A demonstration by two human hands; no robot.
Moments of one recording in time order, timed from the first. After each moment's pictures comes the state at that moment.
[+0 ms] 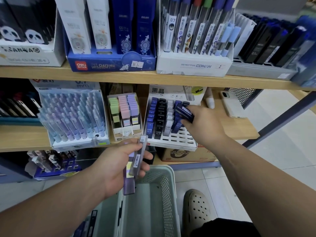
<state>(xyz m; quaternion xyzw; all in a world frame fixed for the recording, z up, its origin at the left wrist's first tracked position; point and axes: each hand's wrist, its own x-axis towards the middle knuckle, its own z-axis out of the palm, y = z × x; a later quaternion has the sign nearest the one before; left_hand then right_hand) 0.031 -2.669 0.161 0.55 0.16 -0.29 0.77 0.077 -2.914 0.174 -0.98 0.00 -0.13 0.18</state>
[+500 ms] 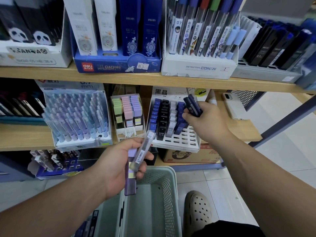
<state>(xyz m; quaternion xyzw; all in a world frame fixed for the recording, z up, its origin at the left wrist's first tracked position) 0.034 -2.663 0.160 0.52 0.16 -0.30 0.78 0.081 -2.909 0.182 -0.90 0.10 -0.11 0.42</state>
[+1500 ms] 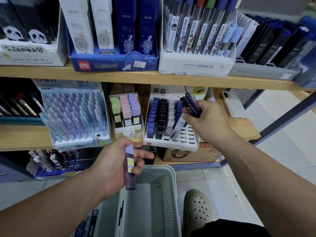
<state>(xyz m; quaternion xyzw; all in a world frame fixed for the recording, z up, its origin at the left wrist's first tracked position) 0.035 -2.666 0.156 0.53 0.19 -0.29 0.78 0.070 -2.910 0.193 -0.92 0.06 -0.11 0.36</state>
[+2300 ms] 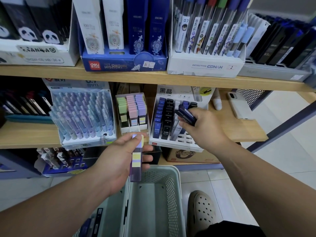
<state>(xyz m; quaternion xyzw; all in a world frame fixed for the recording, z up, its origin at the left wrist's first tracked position) 0.036 -2.657 0.151 0.56 0.15 -0.23 0.78 0.074 -2.898 0.166 -0.94 -0.02 -0.09 0.32</state>
